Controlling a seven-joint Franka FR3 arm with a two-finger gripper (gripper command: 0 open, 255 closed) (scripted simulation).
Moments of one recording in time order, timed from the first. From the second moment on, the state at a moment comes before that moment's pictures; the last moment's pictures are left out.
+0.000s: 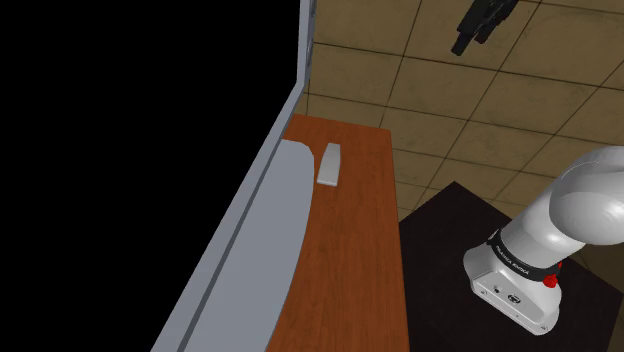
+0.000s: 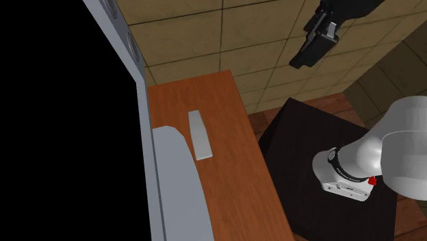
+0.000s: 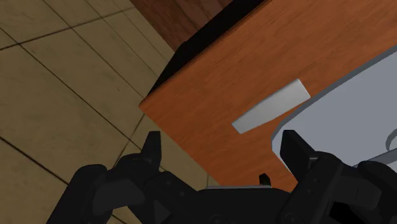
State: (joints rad) arm 0.02 -0.83 0.04 -2.34 -0.10 1.69 0.01
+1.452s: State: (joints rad) arm -0.08 -0.29 0.30 -2.45 0.01 2.21 0.68
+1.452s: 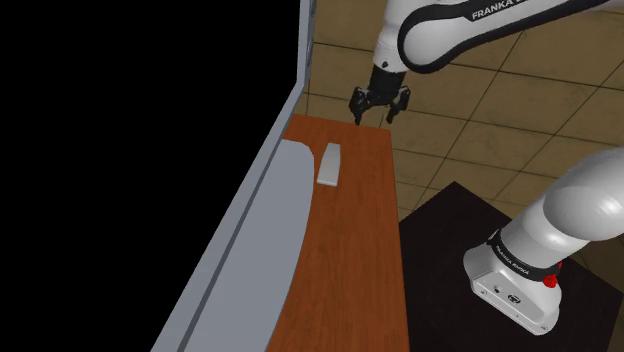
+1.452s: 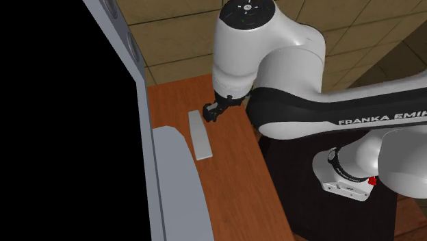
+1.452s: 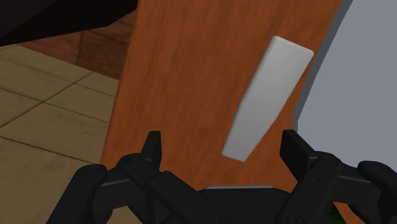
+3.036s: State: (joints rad) arm -0.06 0.37 0.29 -2.21 -0.18 2.54 1.19
